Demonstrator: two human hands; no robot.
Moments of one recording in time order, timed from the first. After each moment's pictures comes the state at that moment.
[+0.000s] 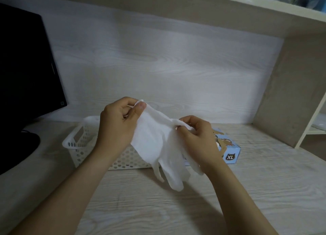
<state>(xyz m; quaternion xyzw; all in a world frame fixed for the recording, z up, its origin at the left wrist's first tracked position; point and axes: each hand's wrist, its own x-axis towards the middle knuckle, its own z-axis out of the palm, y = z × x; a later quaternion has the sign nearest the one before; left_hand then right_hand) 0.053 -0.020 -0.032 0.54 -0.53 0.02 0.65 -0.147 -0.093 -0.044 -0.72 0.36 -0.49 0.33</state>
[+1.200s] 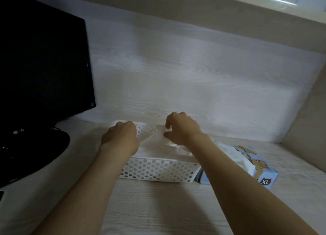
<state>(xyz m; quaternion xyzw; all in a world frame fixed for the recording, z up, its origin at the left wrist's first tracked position) 0.129 -0.013 -0.032 0.89 -0.44 0.01 0.14 -0.001 -0.151 -0.010 -0.91 0.40 -0.12 -0.03</state>
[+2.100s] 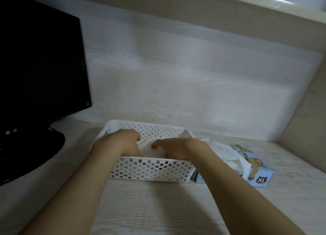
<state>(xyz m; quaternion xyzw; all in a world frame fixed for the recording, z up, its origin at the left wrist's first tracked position) 0.135 -0.019 -0.028 0.83 -0.54 -0.14 0.07 -0.015 -0.149 -0.038 -0.92 0.31 0.20 0.10</state>
